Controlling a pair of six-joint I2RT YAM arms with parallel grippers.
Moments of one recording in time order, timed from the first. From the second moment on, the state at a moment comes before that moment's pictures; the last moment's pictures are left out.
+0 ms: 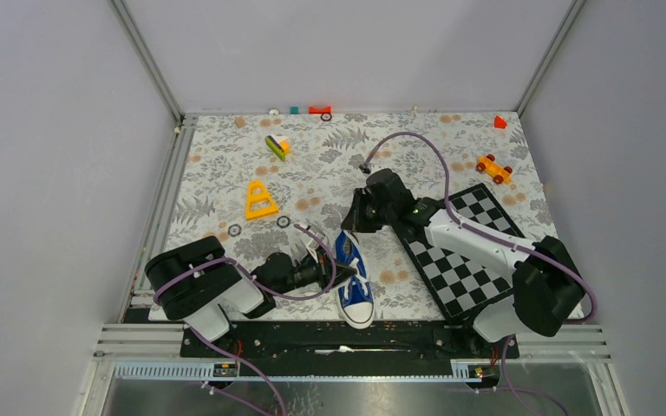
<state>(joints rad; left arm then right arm) -0.94 1.61 0.16 1.37 0.24 -0.60 0.75 1.46 0.99 -0.25 -0.13 0.70</state>
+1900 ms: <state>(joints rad) -0.94 1.64 0.17 1.38 0.22 -0.61 0.92 0.80 0.40 -0.25 -0.27 1.05</state>
